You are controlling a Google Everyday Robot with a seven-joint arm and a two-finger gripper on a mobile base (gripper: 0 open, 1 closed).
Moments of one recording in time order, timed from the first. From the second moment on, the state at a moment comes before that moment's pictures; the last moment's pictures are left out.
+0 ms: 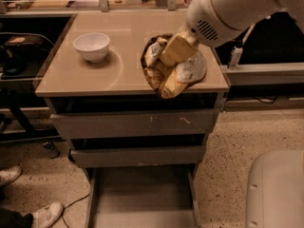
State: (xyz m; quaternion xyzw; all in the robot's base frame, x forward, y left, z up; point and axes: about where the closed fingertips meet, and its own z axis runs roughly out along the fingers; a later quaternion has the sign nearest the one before) arm 0.521 -0.079 1.016 -0.46 0.80 0.02 0.39
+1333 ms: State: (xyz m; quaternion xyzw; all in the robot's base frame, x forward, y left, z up) arm 0.420 -0.027 0.886 -0.43 0.84 0.12 0.30
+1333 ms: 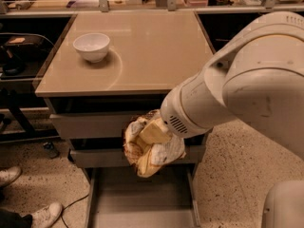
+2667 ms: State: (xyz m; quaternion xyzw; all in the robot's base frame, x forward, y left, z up) arm 0.435 0.003 0.772 -0.37 0.87 0.18 0.27
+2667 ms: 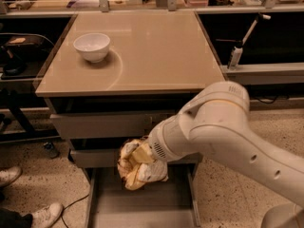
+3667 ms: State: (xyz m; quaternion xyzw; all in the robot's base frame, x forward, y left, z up) arm 0.454 0.013 0.663 -0.32 0.90 0.21 0.22
